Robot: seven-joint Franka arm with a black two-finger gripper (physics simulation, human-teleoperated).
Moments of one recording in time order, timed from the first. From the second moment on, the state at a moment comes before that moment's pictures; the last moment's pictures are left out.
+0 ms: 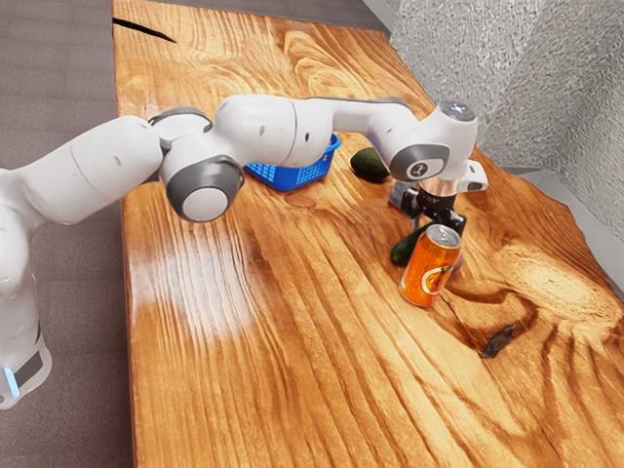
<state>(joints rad) 0.01 0.89 0.11 -0.83 0.00 1.96 -0.54</state>
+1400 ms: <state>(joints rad) 0.01 0.82 0.11 -0.75 0.03 1.80 -0.54</state>
